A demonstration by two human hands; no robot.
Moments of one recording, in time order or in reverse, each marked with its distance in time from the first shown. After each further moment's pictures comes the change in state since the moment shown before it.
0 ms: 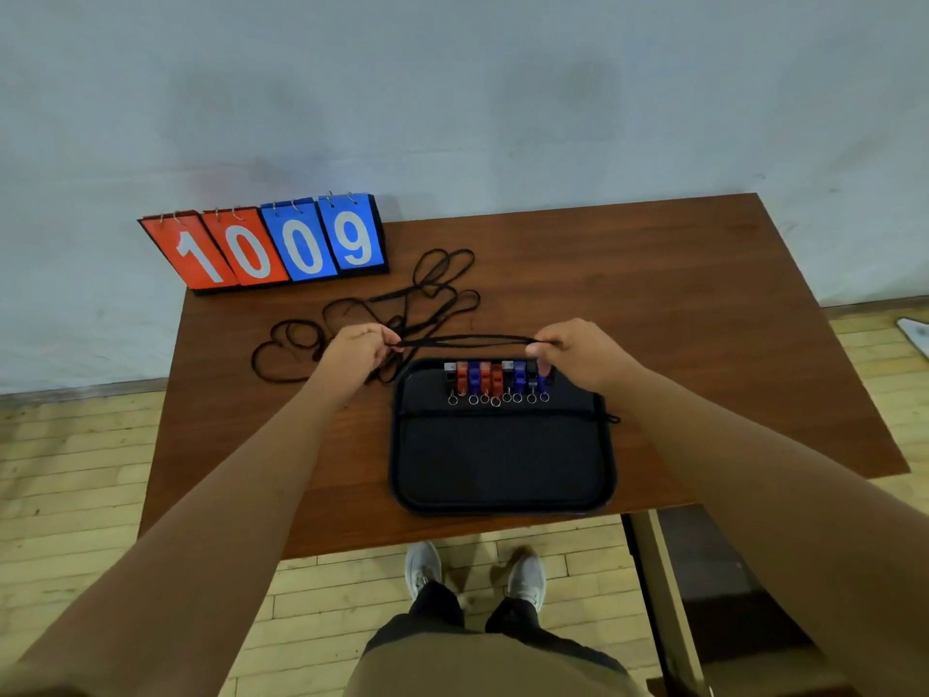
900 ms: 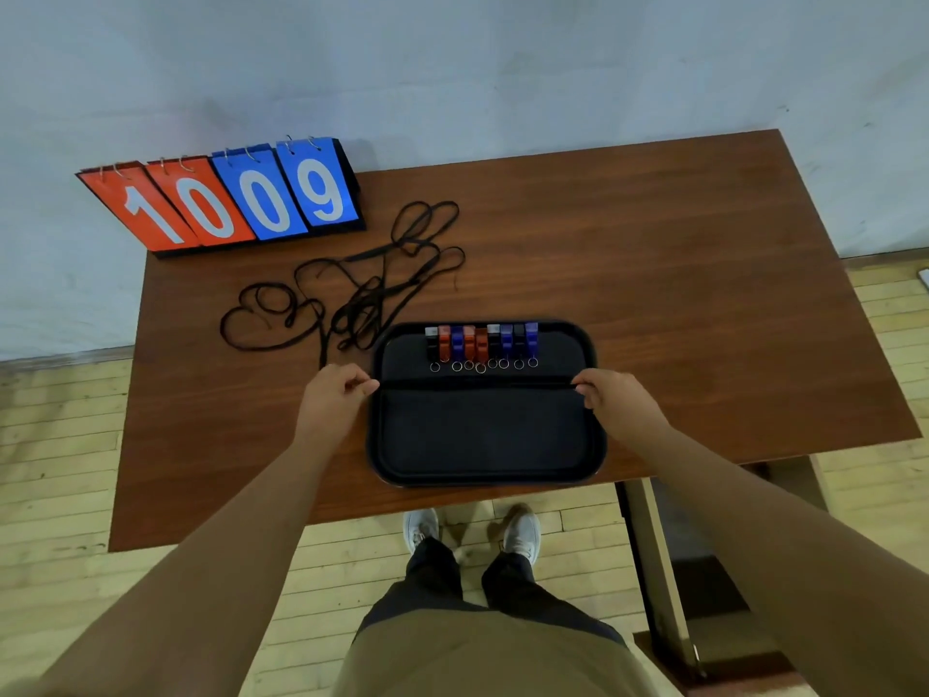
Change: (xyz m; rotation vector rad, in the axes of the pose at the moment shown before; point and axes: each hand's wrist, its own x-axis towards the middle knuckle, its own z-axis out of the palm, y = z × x) left_hand -0.004 -0.118 0.047 0.412 0.186 0.196; right_hand -0.039 0.124 0.078 -0.060 0.024 0.205
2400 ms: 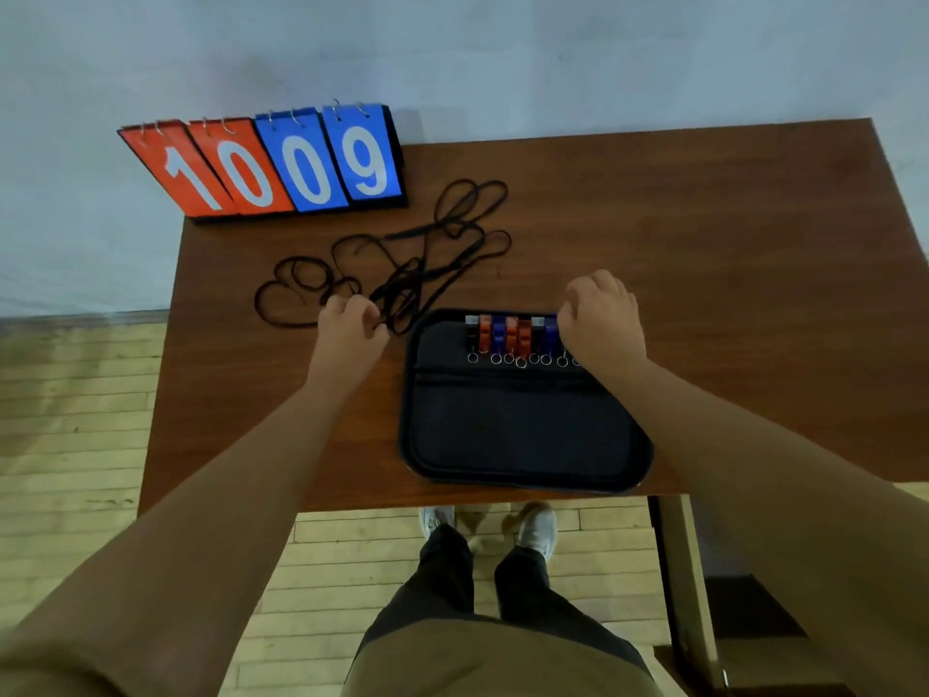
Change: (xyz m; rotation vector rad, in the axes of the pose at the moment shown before) left_hand 0.046 -0.002 -0.027 0.007 0.130 0.049; right_hand 0.076 -0.100 -0.003 -0.107 0.430 -0.159
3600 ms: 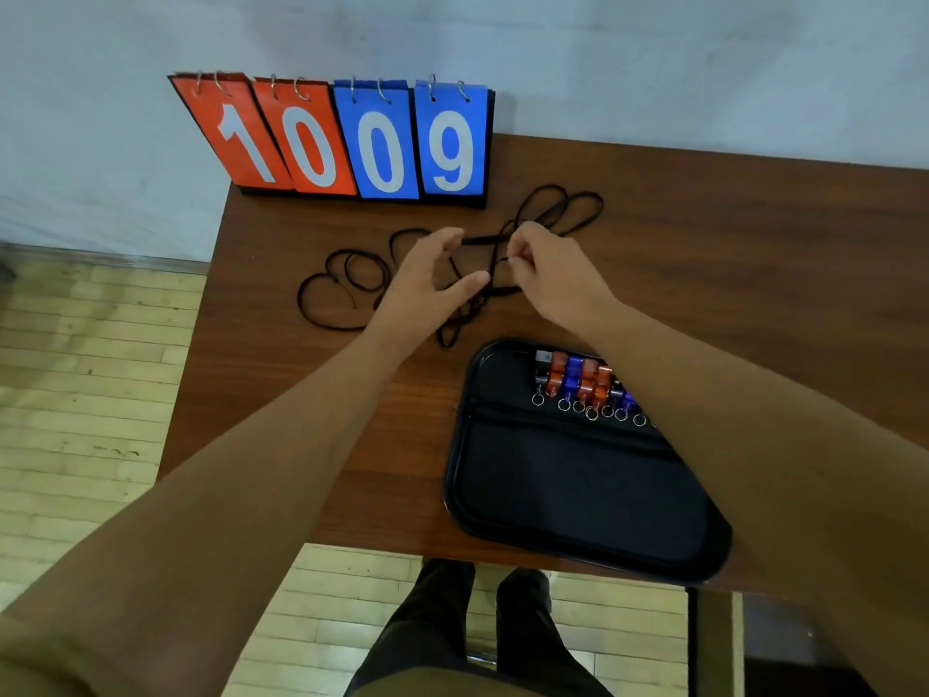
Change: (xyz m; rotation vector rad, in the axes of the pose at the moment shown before) left_hand 0.080 0.013 -0.020 -0.407 -0.082 0.068; right_hand 0.121 -0.136 0.047 0.249 -0.307 -0.261
